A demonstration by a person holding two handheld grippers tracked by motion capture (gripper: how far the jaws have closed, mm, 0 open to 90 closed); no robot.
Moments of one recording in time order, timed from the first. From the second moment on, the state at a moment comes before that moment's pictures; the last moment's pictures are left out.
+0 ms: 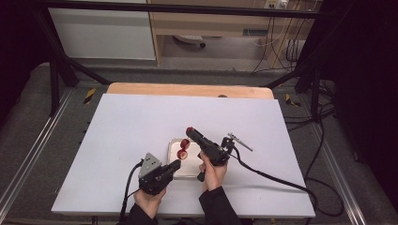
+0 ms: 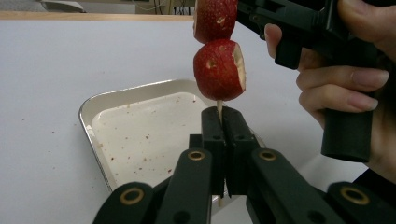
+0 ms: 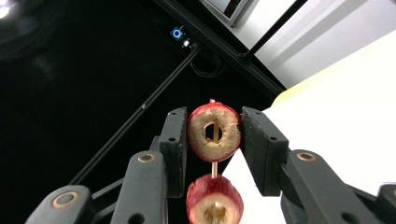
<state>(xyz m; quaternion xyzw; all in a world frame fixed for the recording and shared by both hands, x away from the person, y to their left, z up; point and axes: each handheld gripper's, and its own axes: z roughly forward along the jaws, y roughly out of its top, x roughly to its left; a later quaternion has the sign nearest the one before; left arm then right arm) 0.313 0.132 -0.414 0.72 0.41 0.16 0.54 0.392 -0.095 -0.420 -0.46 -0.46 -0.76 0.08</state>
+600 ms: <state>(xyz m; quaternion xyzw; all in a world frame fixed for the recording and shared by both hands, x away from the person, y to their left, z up) 0.320 0.144 -0.416 0.73 0.41 0.16 0.53 0.389 -0.106 -0.404 -0.43 -0.56 -0.71 0.01</state>
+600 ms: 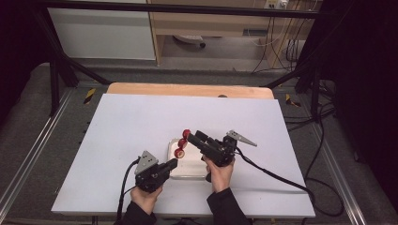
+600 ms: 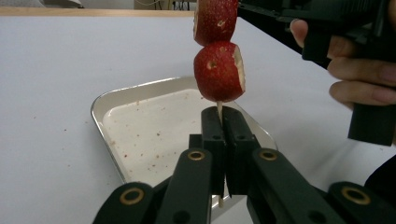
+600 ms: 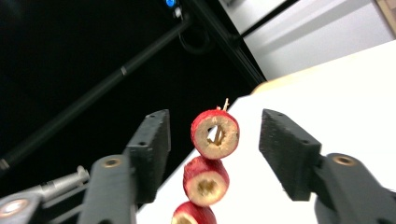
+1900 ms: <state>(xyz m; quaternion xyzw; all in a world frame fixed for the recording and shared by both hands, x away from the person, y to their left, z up) 0.351 0.173 -0.394 0.78 0.38 0.14 0.47 0.366 -0.219 -0.448 -0.39 -0.79 -0.46 -0.10</state>
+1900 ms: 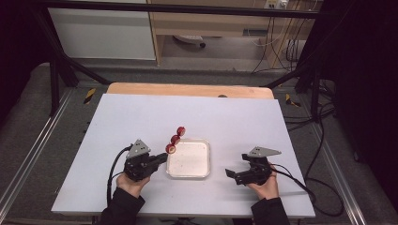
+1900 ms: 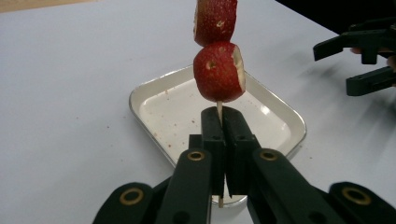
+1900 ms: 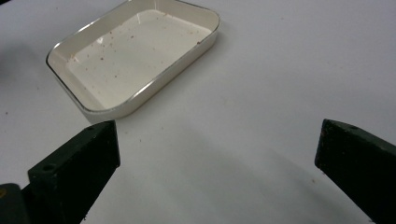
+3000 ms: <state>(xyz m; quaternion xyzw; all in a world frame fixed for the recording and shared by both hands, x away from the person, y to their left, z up) 0.382 0.122 -0.427 0.84 0.39 0.09 0.37 0.351 -0.251 -0.454 -0.40 -0.79 -0.46 -0.11</state>
